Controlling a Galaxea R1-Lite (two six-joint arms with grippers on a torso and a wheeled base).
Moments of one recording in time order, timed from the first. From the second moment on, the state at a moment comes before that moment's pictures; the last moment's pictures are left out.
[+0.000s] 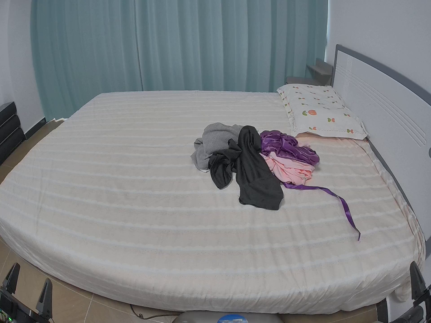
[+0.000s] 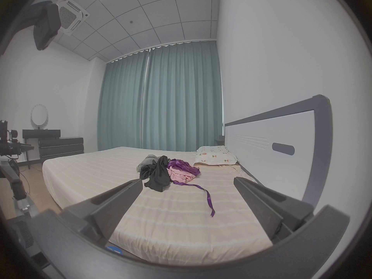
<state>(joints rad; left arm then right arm) 0.00 0.02 -0.02 -0.01 0.03 -0.01 0.00 0.05 -0.09 -0.01 0.03 -0.03</state>
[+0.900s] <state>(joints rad) 0.00 0.02 -0.02 -0.01 0.03 -0.01 0.07 1.20 -0.39 -0.36 0.13 0.18</state>
